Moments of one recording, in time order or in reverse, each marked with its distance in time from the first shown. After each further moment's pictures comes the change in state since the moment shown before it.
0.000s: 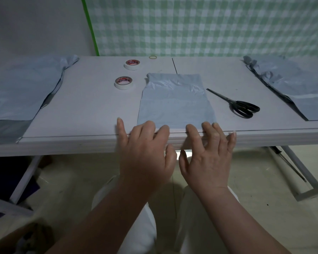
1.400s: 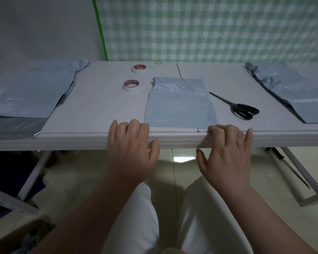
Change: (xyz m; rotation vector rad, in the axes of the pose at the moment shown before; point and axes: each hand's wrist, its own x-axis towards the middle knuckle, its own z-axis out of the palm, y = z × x) left_hand -0.006 -0.040 0.004 0.107 0.124 -0.004; right_hand 0.009 0.024 -0.037 0.023 -0.222 0.029
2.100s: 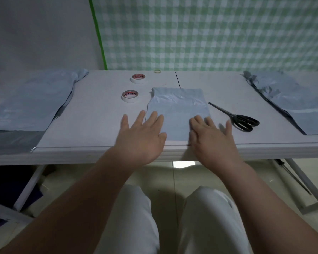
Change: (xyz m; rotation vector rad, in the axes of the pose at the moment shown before) left_hand 0.072 0.005 0.002 0.056 -0.773 0.083; right_hand 0.069 -0.019 -0.011 0.077 -0.431 -0.050
